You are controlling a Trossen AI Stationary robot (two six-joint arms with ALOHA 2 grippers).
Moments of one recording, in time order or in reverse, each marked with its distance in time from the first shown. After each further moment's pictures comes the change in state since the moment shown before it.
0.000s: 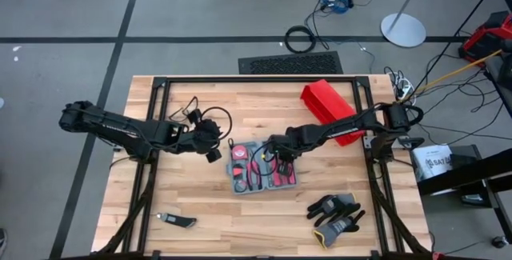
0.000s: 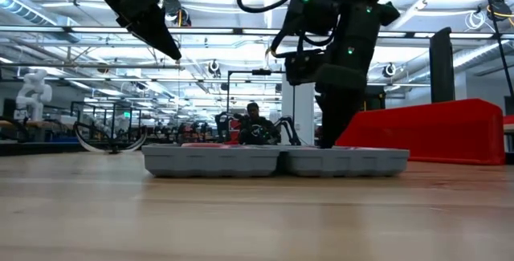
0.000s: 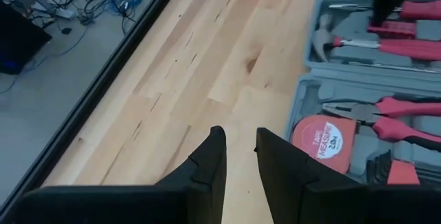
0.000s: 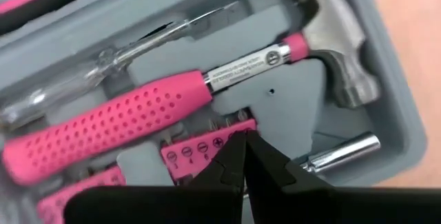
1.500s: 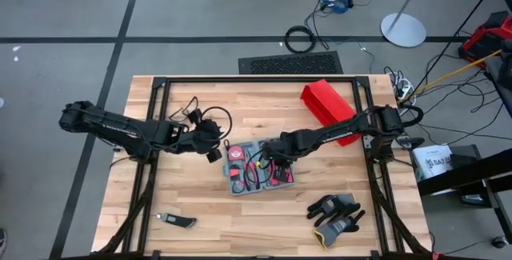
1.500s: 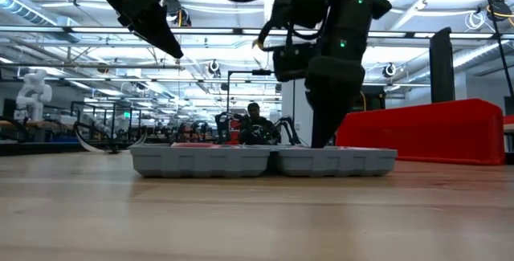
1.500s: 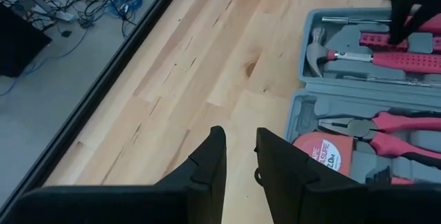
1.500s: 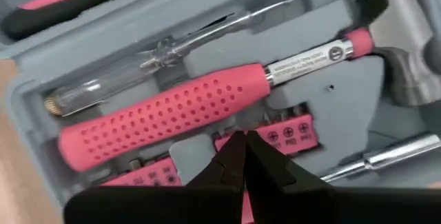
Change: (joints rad) left arm 0.000 0.001 0.001 0.017 -0.004 0.006; right arm 0.040 0.073 0.104 -0.054 -0.023 -0.017
